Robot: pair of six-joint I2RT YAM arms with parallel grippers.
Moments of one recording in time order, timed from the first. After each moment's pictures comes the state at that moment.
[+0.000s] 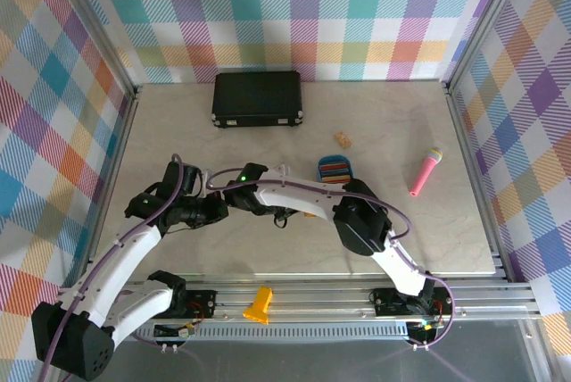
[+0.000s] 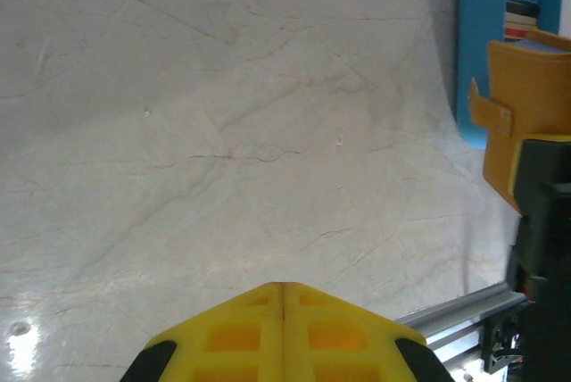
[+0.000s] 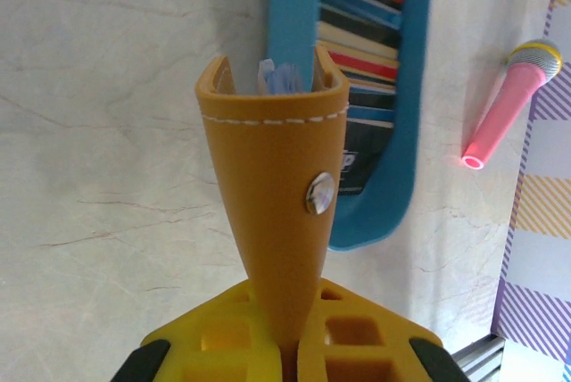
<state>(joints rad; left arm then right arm) -0.31 0.93 0.76 -0.85 0.35 -0.58 1.15 2.25 1.96 -1.67 0.65 0.90</state>
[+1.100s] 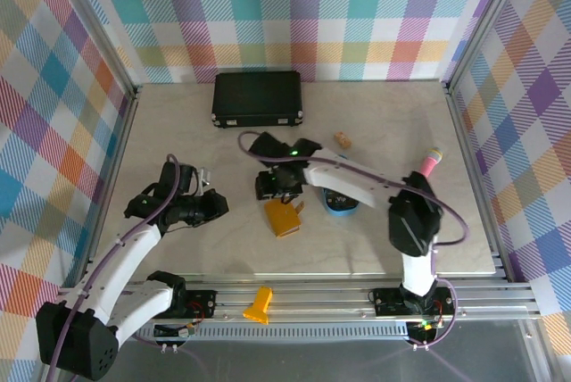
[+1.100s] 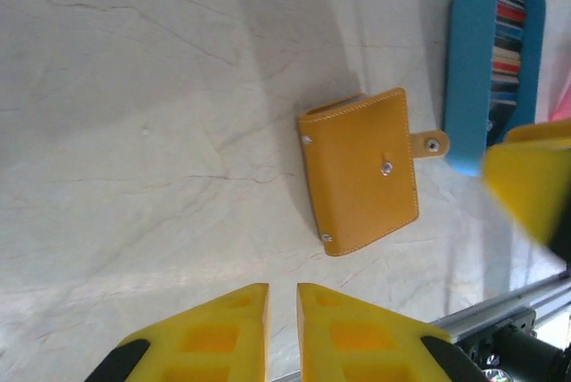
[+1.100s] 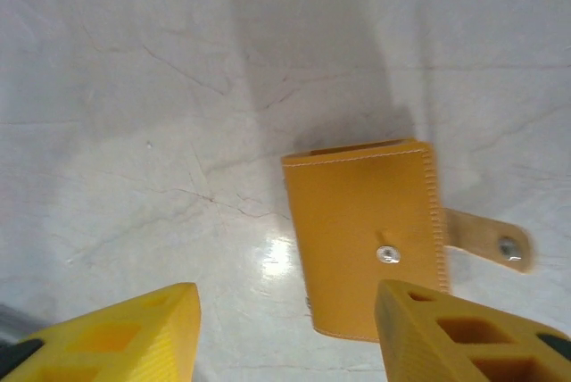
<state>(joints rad) -0.31 0.94 0.71 -0.74 0.40 -0.62 0.92 1.84 1.60 -0.93 -0.04 0.69</state>
